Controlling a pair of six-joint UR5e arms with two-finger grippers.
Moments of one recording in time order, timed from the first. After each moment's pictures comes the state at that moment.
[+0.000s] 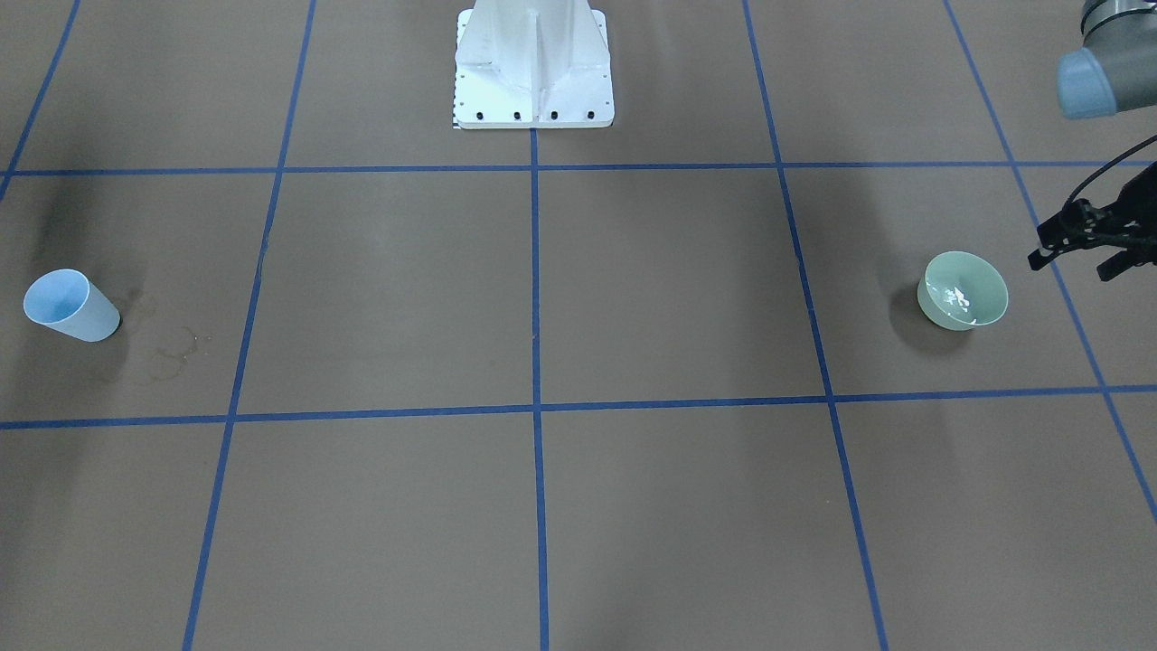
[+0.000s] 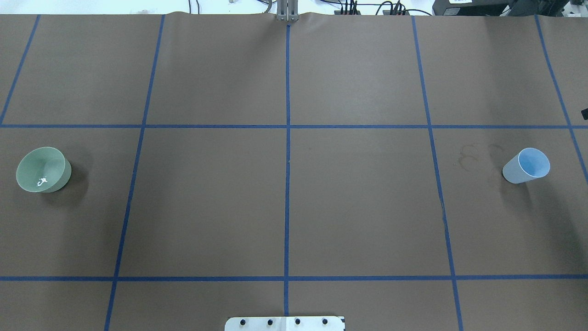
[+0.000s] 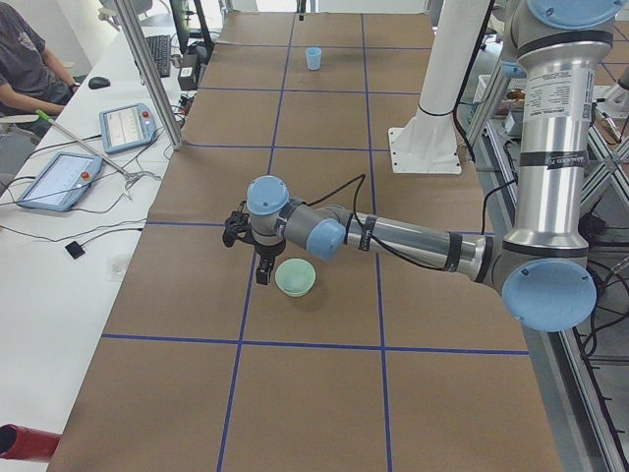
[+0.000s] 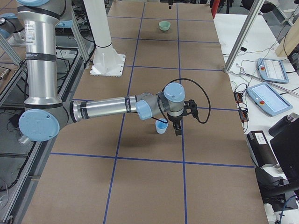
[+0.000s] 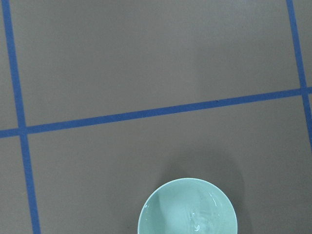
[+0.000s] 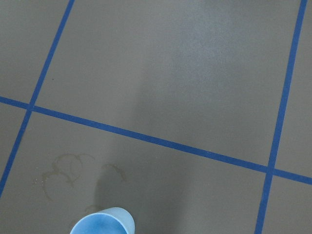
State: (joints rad) left arm -1.36 -1.55 -1.76 -1.81 -2.37 -0.24; right arm 1.40 -1.56 1.75 -1.40 2.37 0.19
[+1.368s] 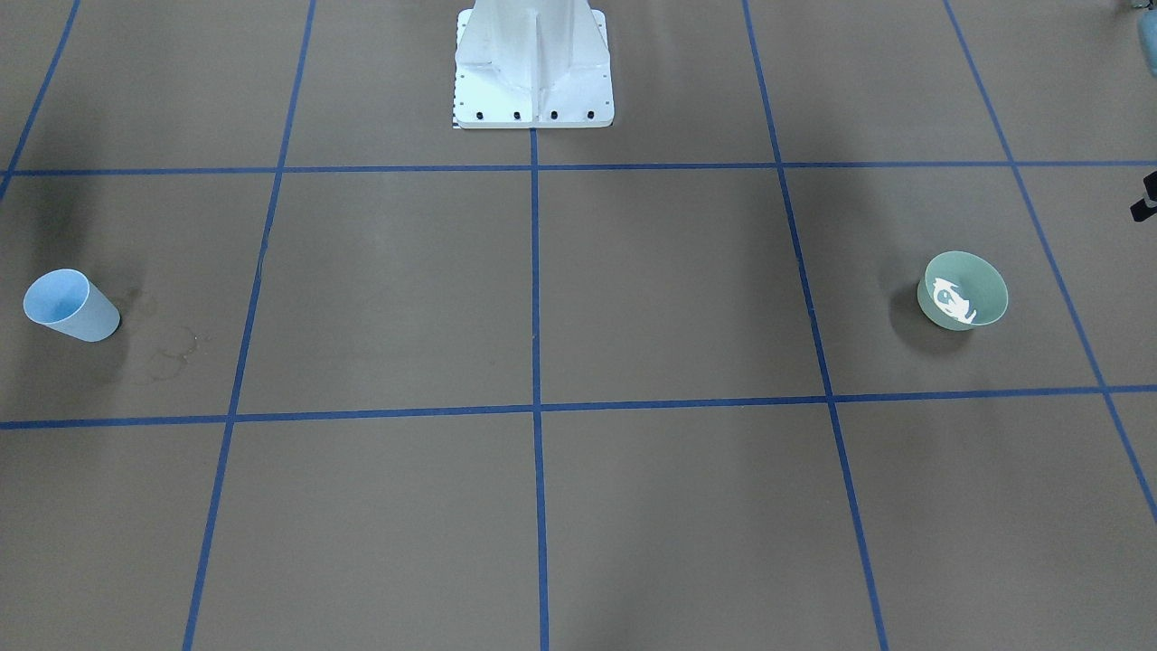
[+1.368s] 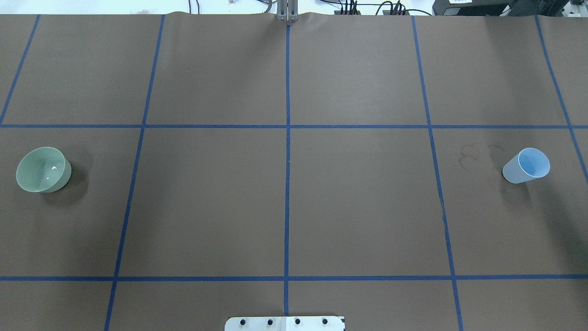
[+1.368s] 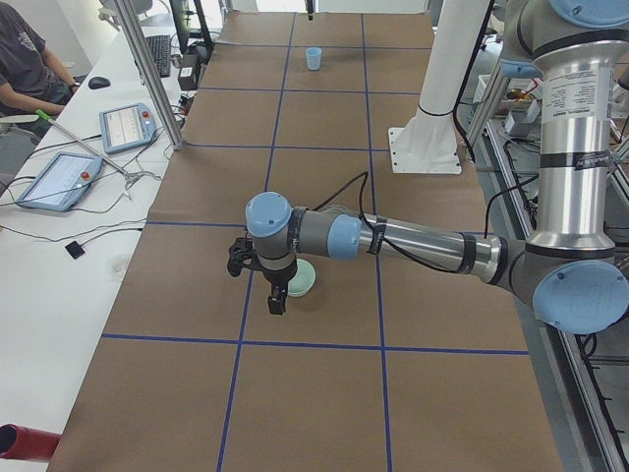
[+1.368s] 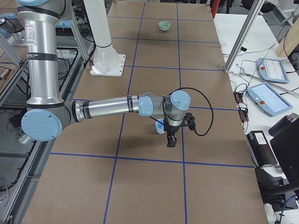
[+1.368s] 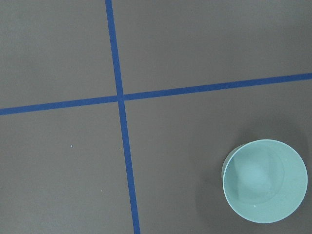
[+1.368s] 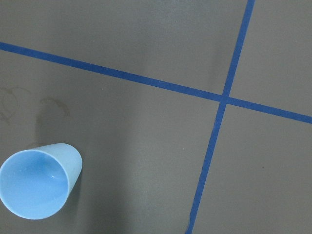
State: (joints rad) left arm -1.47 -1.50 -1.82 -1.50 -2.37 -0.03; right arm 1.41 -1.57 1.73 -1.70 2.29 -0.07
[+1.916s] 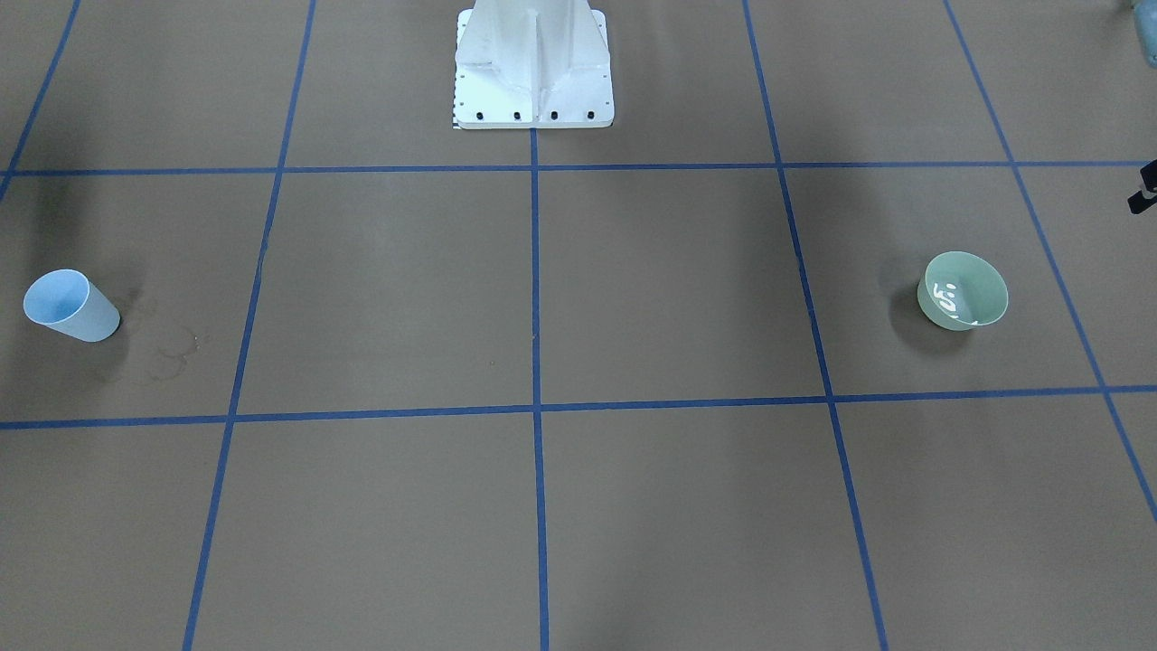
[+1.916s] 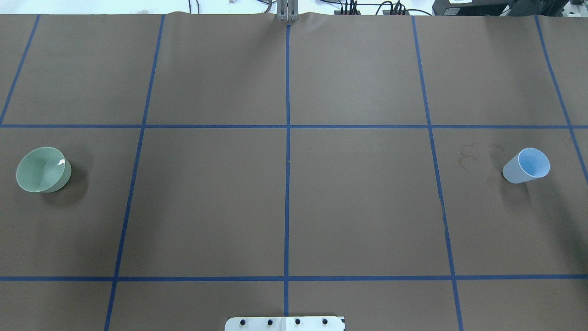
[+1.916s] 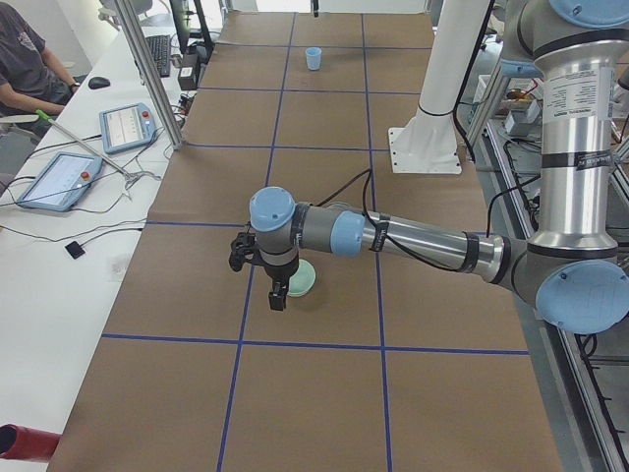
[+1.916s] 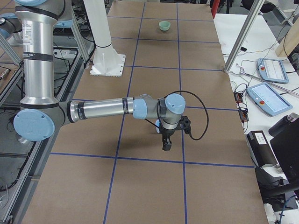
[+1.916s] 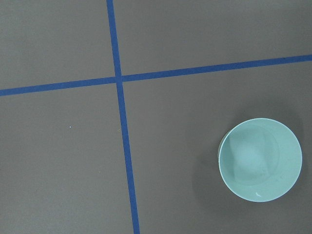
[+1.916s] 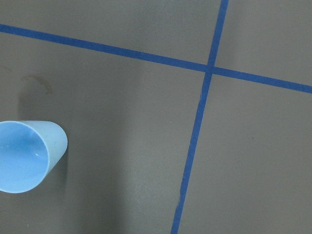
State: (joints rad) left arm -1.46 -1.50 -1.83 -1.51 -2.37 -0.04; right arm 1.45 -1.64 1.78 -1.70 2.29 -0.07
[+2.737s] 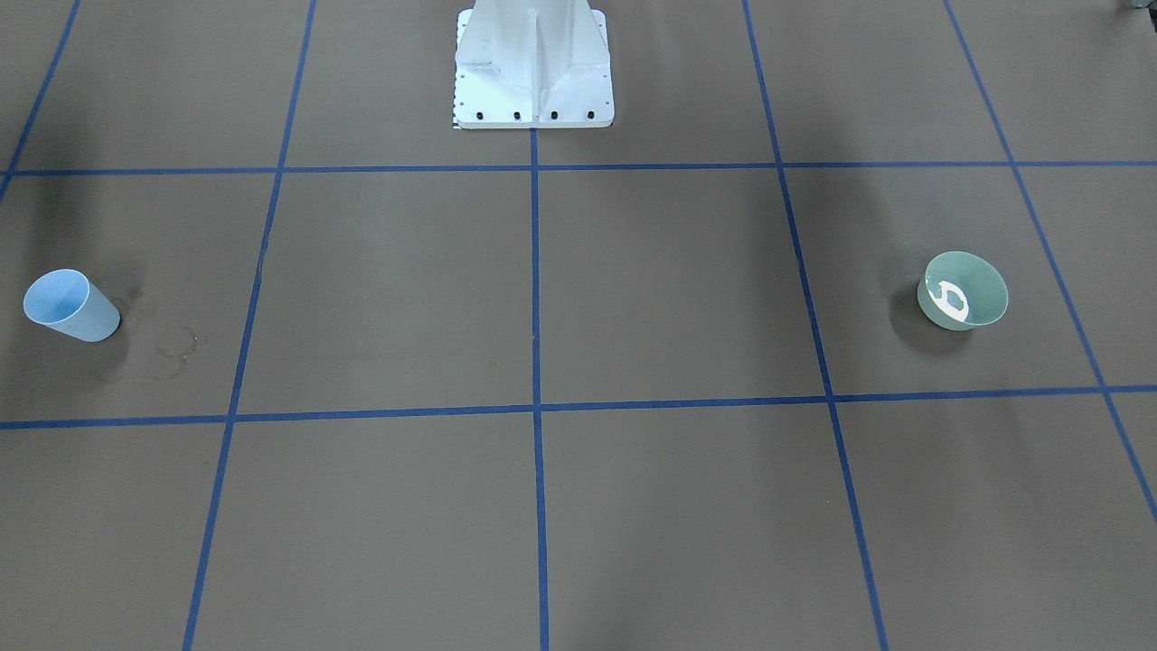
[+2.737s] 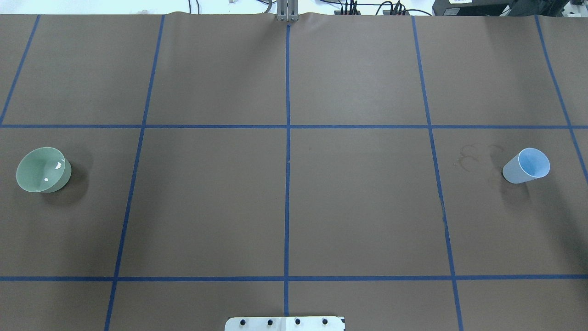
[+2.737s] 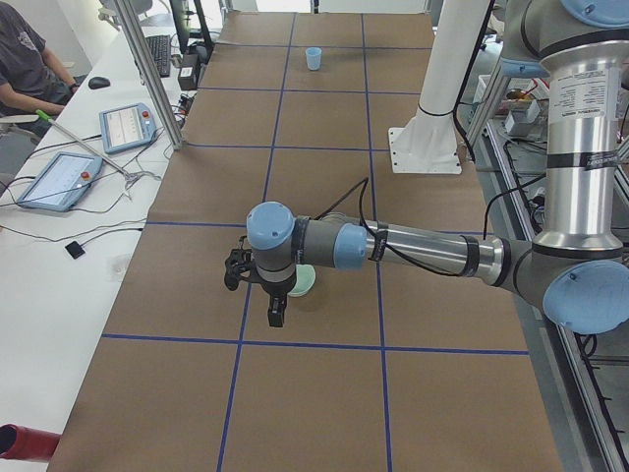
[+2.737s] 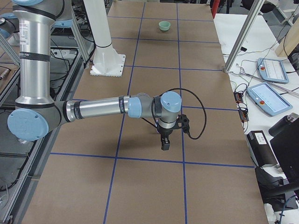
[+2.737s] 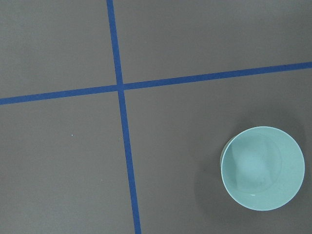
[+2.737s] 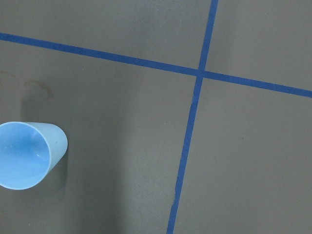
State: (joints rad) left arm -1.54 -1.50 -1.77 -1.52 -2.37 -0.05; right arm 1.47 -1.64 1.80 -1.69 2.29 -0.07
